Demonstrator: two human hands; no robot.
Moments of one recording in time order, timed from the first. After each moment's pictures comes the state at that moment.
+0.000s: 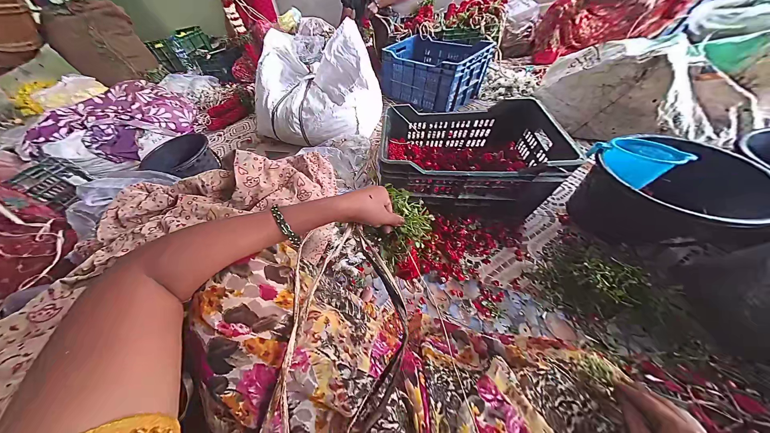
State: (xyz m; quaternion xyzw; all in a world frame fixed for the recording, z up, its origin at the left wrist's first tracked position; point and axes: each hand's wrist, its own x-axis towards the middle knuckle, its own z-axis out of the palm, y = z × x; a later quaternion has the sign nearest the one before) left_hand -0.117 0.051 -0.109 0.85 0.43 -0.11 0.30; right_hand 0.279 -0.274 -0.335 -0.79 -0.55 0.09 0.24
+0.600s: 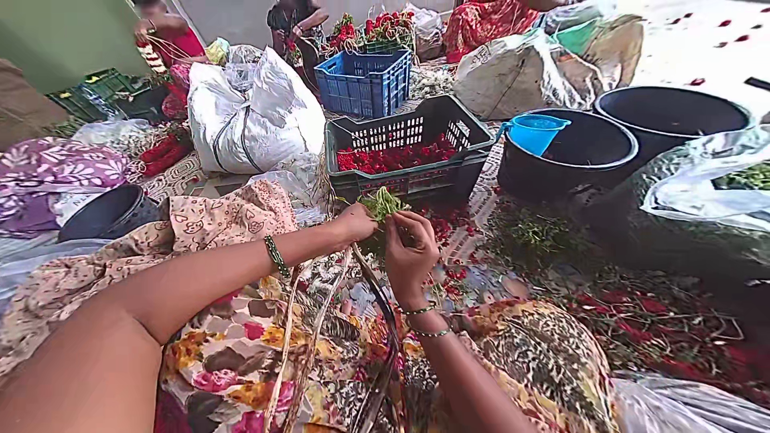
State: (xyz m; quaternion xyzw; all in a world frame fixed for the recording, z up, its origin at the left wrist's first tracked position) left_hand -0.044 0.029 -0.130 0.70 0.55 0.01 0.45; right_hand 0.029 -0.042 -0.221 -0.52 -0.39 -0.02 0.76
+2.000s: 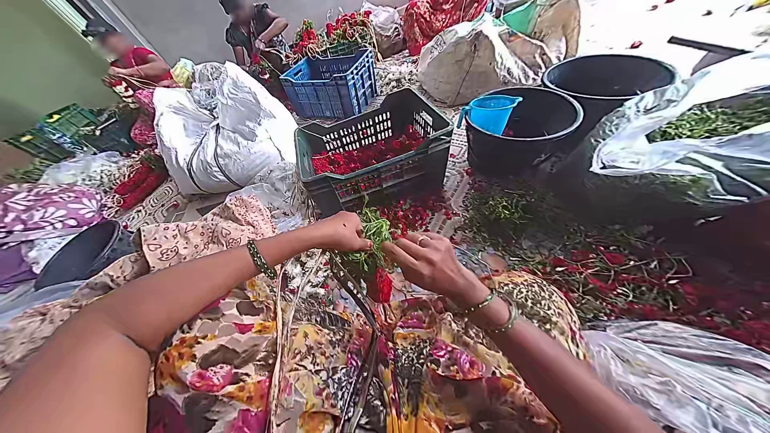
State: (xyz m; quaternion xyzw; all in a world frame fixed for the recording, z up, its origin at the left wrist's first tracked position) left_hand -0.011 0.025 -0.118 0.87 0.34 -0.28 0.23; right_hand 0.143 -0.103 -0.228 -0.41 -0.76 -0.26 0.43
